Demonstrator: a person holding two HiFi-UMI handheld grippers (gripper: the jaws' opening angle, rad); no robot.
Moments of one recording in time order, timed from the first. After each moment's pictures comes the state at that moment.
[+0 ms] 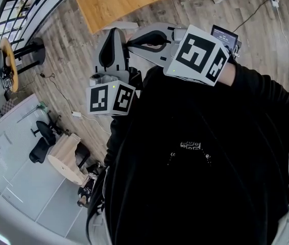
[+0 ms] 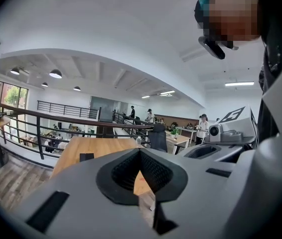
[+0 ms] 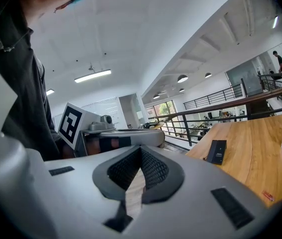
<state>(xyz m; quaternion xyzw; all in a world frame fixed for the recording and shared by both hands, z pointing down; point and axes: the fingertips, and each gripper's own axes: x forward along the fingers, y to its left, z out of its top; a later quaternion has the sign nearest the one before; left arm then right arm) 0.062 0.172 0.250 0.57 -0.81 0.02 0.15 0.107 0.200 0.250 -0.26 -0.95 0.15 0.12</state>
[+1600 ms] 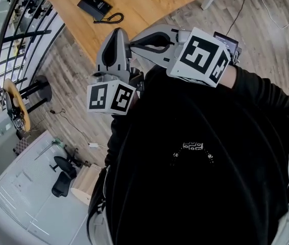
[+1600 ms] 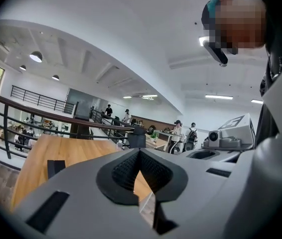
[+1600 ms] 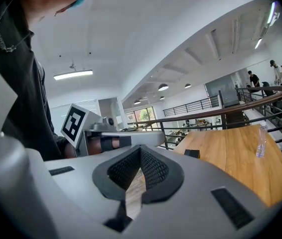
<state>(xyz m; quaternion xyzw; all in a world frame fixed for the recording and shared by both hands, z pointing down) 0.030 0.081 0.251 0.68 -0.71 -0.02 0.16 0.066 0.120 0.250 -0.13 -0.98 0.14 0.11</state>
